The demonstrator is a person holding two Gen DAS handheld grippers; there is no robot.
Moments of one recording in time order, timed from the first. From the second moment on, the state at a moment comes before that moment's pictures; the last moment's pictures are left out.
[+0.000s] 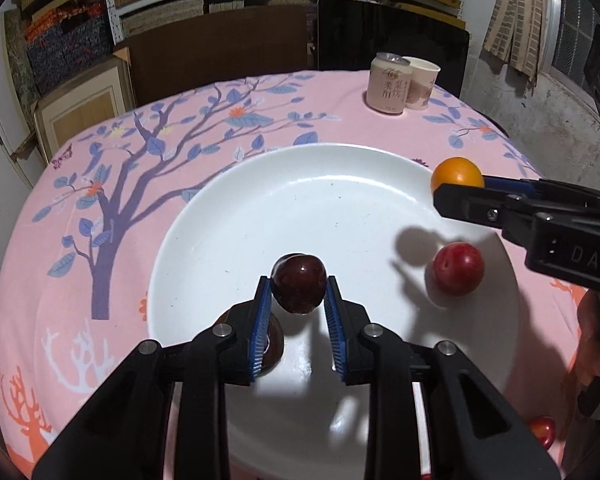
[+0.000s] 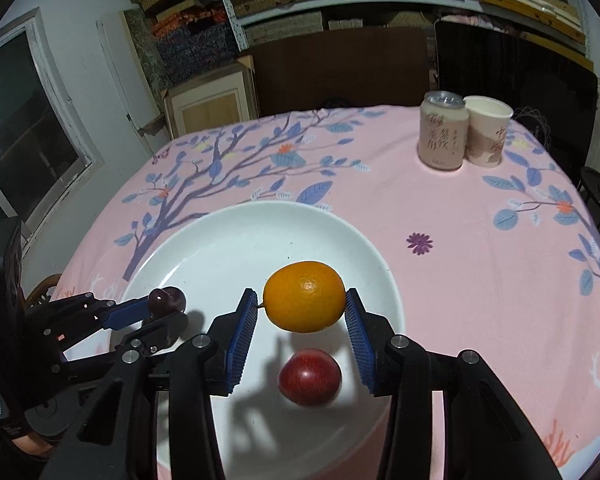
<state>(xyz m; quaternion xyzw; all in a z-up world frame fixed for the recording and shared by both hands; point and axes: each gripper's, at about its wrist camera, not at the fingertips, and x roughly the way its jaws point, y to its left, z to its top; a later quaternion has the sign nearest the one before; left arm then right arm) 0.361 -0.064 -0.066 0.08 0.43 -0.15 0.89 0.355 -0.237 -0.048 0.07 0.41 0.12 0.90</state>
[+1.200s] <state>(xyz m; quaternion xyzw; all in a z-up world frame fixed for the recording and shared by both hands) 0.094 0.032 -0.079 0.01 0.42 -0.16 0.89 0.093 -0.283 -0.092 0.15 0.35 0.12 0.92</state>
